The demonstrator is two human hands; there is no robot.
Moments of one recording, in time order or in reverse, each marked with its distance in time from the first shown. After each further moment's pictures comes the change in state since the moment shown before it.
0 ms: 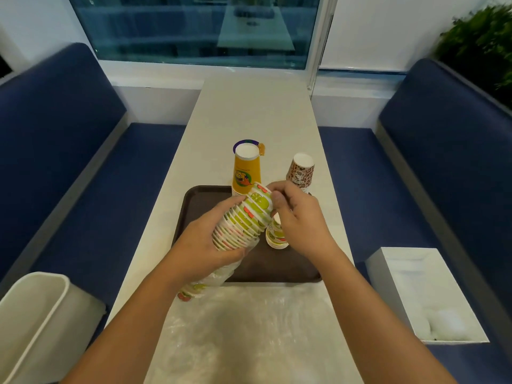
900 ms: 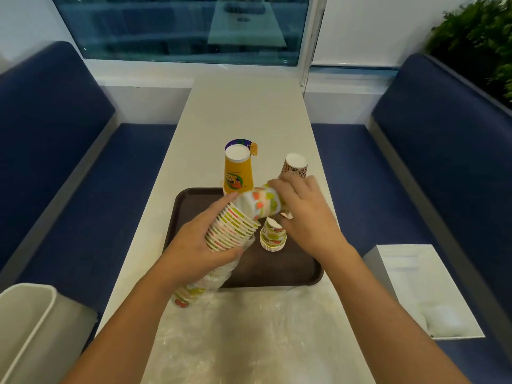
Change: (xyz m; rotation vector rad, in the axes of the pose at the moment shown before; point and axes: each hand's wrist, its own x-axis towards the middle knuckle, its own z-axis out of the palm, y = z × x) left_hand 0.014 -0.003 0.002 -0.030 -0.023 -0.012; right_hand 0.020 0.048 -0.025 -0.748 0.044 -0.350
